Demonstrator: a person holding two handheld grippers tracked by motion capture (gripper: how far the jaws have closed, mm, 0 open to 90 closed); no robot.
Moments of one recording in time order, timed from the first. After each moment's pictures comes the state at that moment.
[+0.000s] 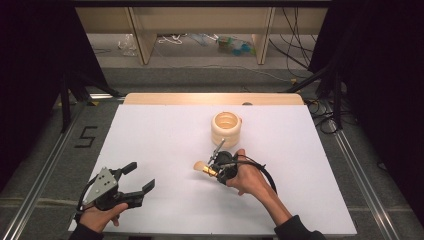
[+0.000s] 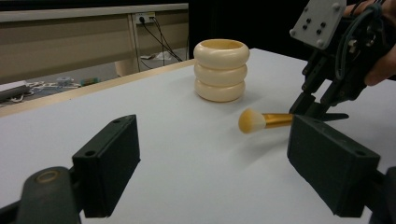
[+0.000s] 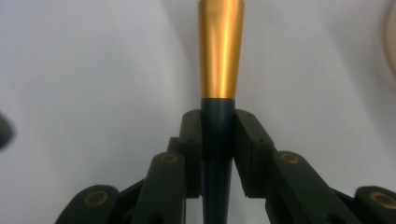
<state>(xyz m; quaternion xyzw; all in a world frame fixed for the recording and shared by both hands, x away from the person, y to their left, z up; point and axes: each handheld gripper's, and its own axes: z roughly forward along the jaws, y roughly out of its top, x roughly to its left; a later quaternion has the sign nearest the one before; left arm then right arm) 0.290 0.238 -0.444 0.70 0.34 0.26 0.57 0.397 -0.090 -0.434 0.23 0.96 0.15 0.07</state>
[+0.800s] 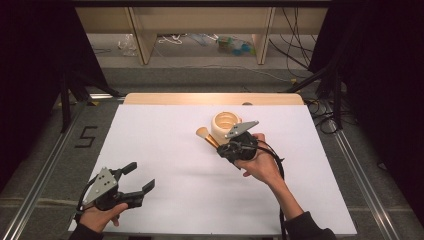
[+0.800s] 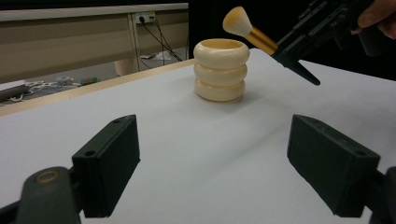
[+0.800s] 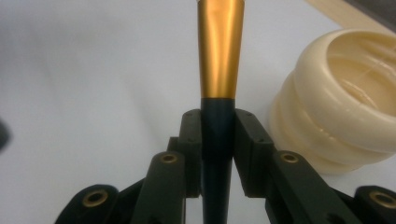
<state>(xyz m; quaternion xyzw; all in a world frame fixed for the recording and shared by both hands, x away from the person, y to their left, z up) 0.290 0.238 -0.444 0.70 0.34 0.25 0.57 0.417 -0.131 -0.395 0.26 0.88 0.38 0.13</state>
